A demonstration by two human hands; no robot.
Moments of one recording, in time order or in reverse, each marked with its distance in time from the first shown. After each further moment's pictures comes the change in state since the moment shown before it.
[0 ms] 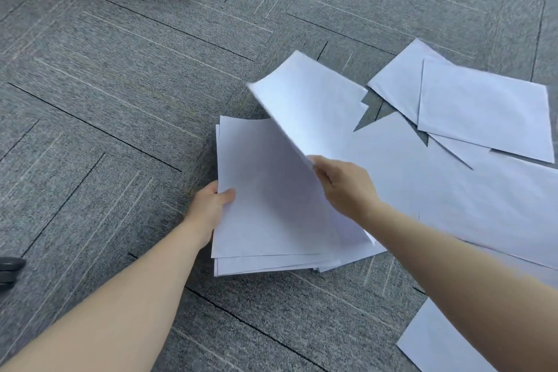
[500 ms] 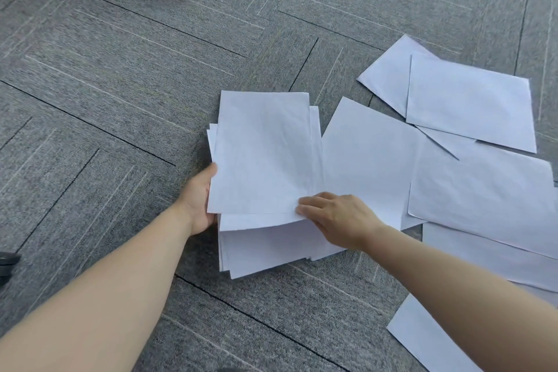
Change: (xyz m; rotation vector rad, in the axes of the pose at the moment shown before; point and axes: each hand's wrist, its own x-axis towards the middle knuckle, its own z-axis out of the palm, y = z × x) left_hand -0.003 0.012 -0.005 -0.180 -0.142 -0.253; right_hand -0.059 0.014 0.020 -0.279 -0.267 -0.428
